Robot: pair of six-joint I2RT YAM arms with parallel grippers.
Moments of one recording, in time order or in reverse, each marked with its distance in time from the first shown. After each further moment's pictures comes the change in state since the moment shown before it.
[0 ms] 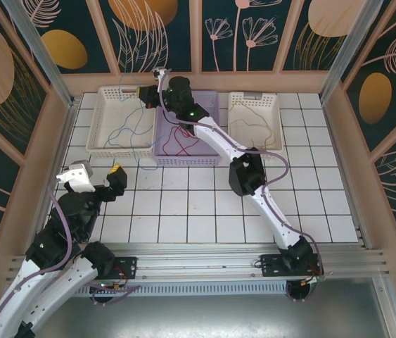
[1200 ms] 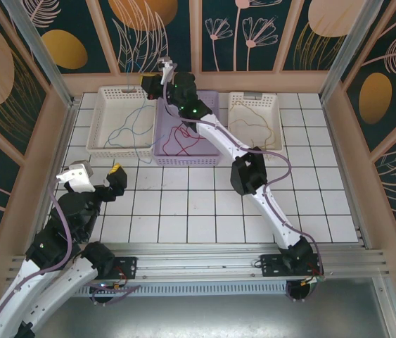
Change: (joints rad) left arm 0.000 0.000 0.000 0.000 0.000 0.000; right arm -0.017 -0.003 0.018 0.089 0.066 -0.046
